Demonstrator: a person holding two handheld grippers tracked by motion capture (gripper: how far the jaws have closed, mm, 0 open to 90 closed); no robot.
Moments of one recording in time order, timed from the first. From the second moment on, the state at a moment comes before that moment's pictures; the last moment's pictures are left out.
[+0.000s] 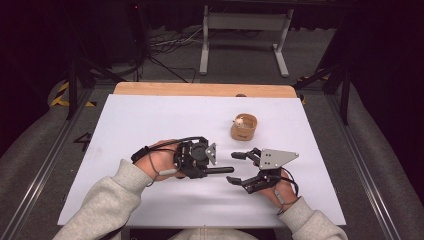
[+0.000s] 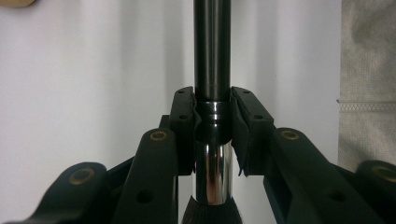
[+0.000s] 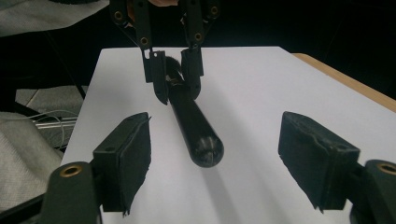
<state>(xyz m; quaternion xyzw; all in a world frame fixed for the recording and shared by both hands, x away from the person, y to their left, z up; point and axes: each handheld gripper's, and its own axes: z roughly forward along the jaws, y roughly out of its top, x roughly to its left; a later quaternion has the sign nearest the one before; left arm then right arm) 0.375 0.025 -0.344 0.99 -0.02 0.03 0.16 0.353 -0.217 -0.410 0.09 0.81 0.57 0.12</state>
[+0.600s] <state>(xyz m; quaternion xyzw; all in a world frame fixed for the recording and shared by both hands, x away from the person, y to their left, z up) 0.372 0.021 -0.349 0.99 -0.03 0.03 0.13 0.358 -0.202 -0.413 0.04 0.84 0.53 0.09</state>
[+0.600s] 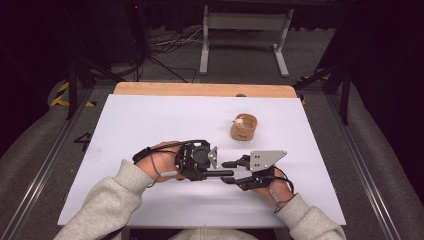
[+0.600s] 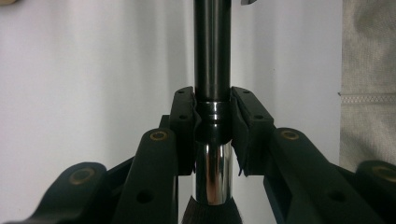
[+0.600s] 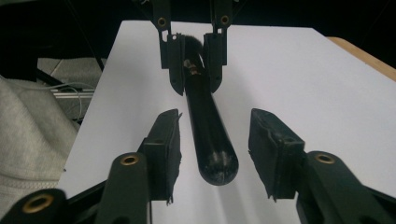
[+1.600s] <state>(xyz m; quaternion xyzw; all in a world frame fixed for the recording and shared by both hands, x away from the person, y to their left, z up) 0.374 0.022 -0.353 0.99 -0.03 0.02 0.13 0.366 -0.193 -0.412 0.02 0.87 0.49 0.05</state>
